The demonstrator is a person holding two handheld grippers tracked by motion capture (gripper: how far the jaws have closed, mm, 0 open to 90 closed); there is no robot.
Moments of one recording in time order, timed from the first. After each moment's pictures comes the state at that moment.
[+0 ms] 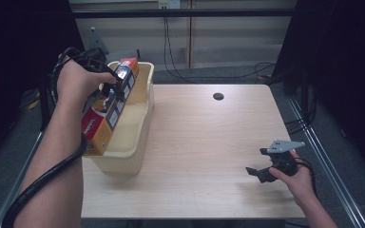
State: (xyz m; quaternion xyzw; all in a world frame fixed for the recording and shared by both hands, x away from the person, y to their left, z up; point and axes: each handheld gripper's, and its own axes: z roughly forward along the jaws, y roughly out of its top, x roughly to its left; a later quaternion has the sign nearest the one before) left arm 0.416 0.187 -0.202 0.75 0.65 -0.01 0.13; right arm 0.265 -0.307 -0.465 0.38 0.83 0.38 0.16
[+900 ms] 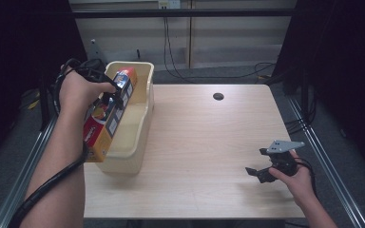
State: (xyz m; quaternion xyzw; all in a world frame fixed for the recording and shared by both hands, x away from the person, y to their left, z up) left arm 0.415 0.192 -0.228 0.74 0.66 -0.01 0.12; right arm 0.265 -0.306 -0.465 0.38 0.83 0.39 0.16
